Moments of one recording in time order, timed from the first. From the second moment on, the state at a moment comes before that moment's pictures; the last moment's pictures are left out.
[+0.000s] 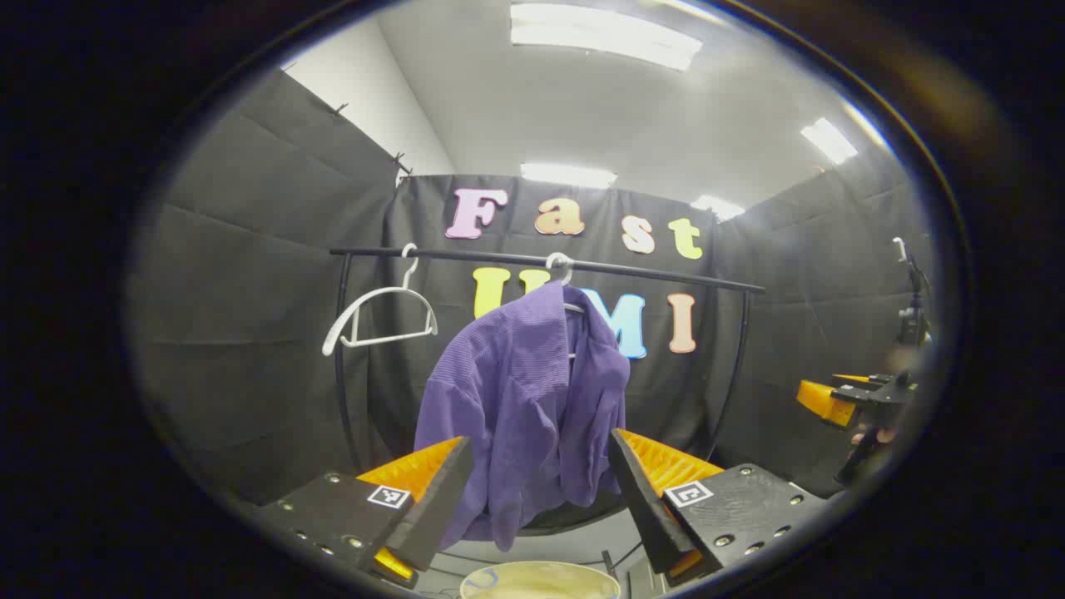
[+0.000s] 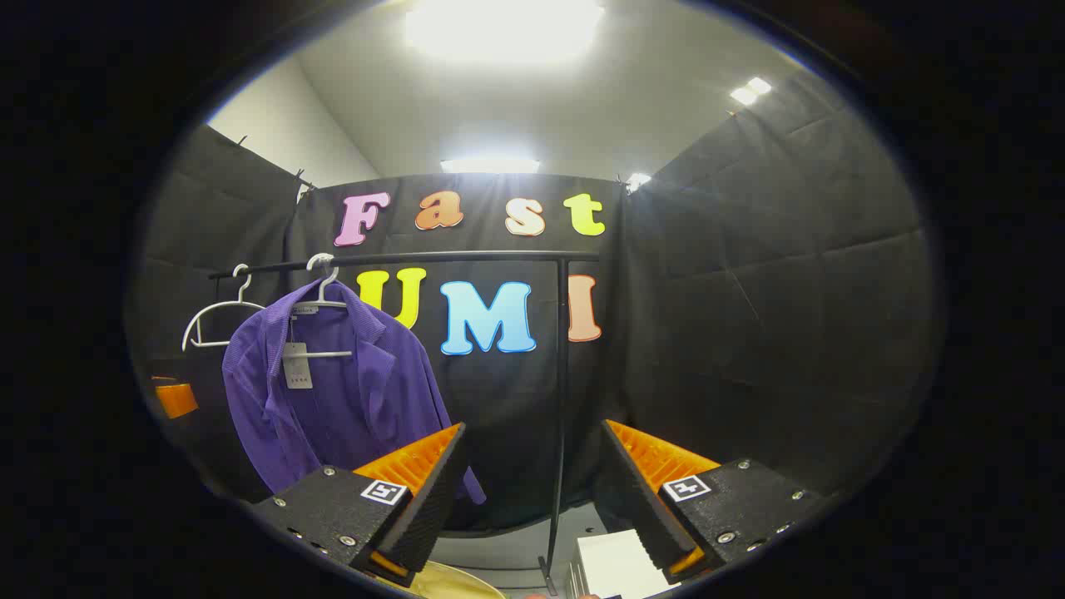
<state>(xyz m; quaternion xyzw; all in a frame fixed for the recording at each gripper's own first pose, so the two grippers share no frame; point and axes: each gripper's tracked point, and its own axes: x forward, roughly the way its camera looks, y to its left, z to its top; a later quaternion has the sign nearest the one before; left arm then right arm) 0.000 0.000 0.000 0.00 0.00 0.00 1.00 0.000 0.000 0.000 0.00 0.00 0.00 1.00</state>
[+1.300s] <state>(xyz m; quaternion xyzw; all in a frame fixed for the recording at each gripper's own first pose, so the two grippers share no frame) 0.016 0.009 -0.036 0.00 0.04 0.01 1.00 0.025 0.068 -0.004 0.02 0.03 0.07 1.00</state>
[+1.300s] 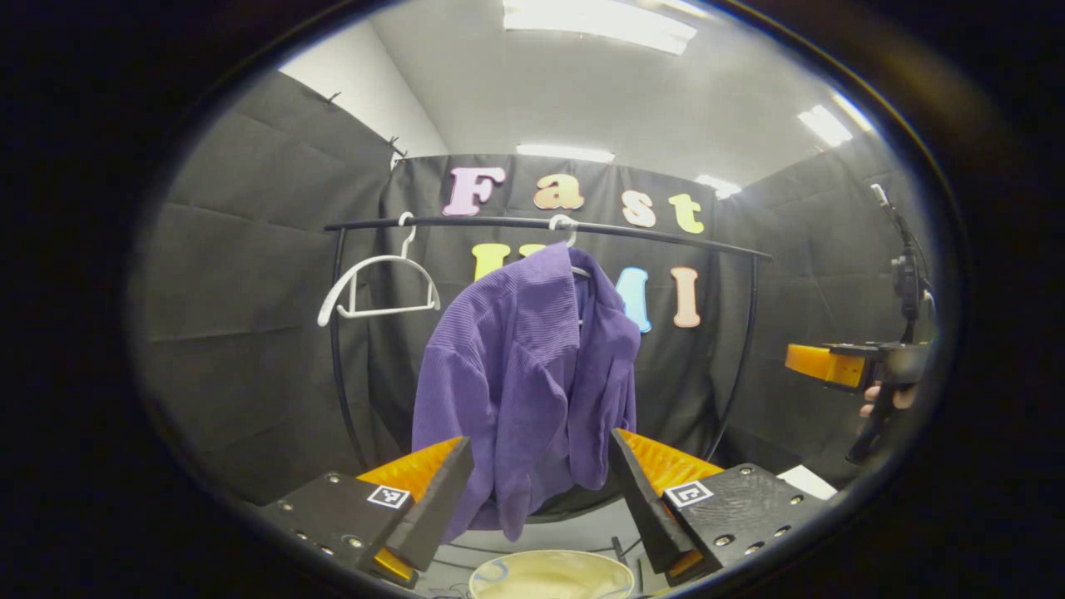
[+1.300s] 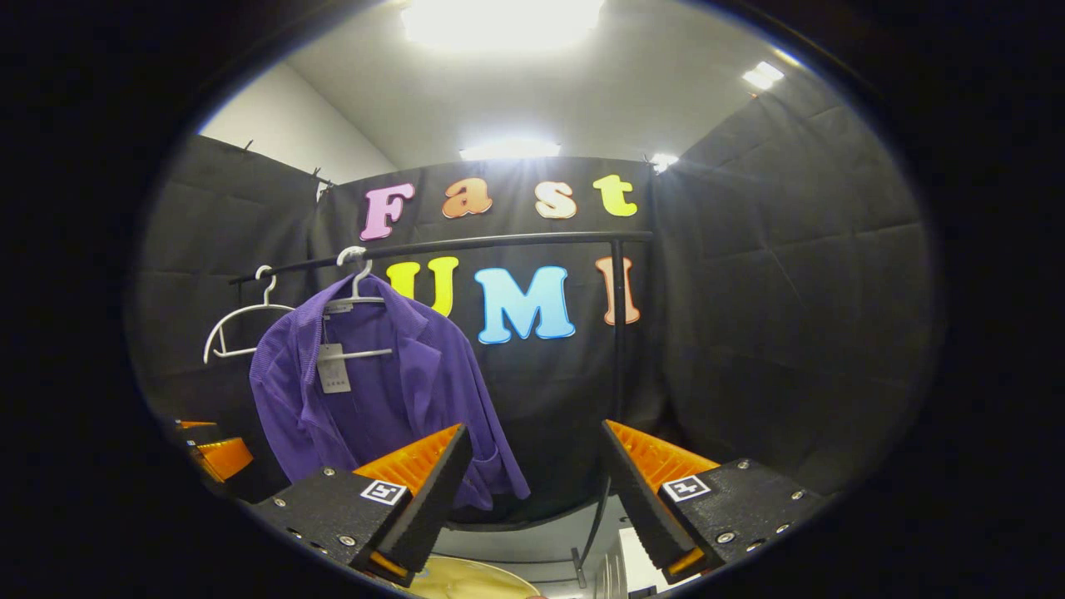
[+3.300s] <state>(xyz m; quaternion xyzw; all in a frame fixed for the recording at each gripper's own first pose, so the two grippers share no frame) 0.250 0.056 -0.017 0.02 0.00 0.32 0.95 0.282 0.288 -0.030 0.14 0.05 0.36 0.92</state>
